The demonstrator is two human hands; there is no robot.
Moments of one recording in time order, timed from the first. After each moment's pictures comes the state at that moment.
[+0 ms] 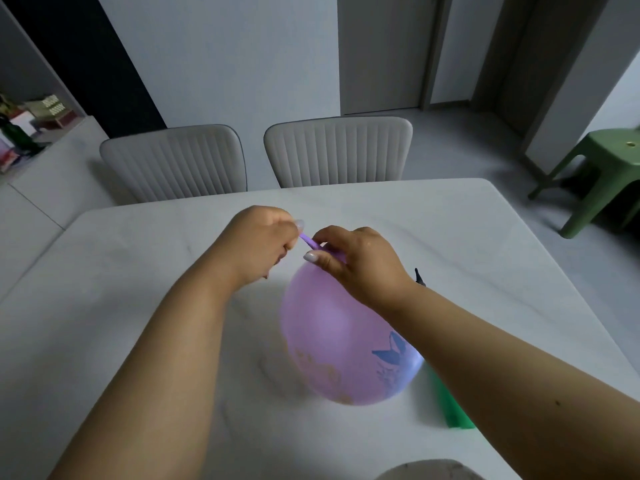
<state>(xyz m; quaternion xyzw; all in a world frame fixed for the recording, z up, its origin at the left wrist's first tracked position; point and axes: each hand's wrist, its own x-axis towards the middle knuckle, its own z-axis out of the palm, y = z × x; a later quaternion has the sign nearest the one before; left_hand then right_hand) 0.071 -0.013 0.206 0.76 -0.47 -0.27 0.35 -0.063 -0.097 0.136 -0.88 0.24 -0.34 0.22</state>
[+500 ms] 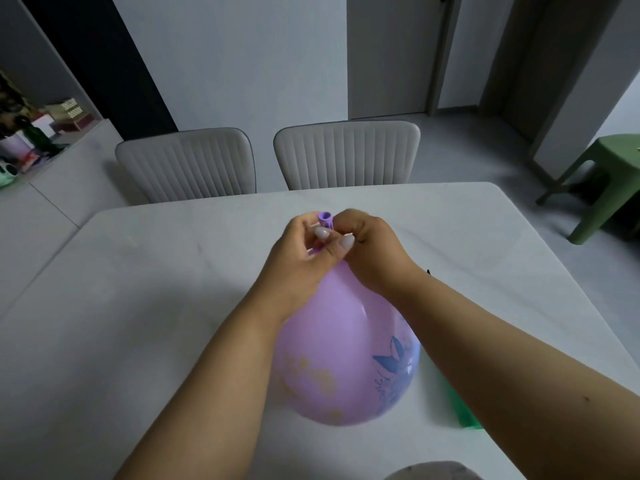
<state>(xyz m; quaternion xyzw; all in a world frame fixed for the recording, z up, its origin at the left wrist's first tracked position) 0.040 -0.005 0.170 0.68 -0.43 -0.31 0.51 -0.058 -0.093 0.159 -0.79 0.26 -0.32 0.45</state>
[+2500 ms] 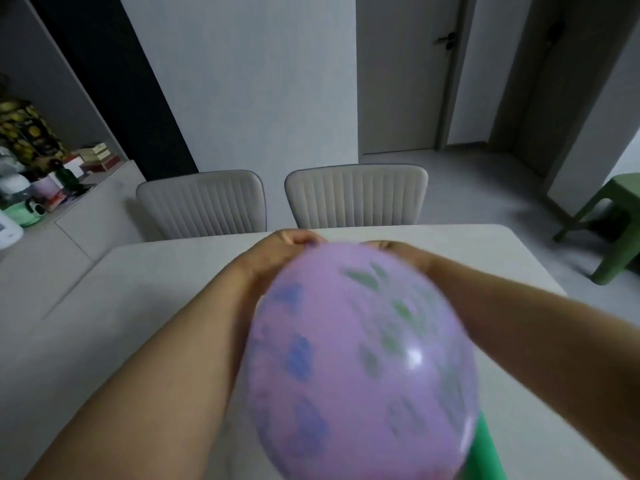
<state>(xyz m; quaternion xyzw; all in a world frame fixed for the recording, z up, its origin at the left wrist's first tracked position) 0.115 -0.076 0.191 0.60 -0.44 -0.45 0.49 -0.041 -0.196 0.164 -0.60 0.31 -0.05 0.74</state>
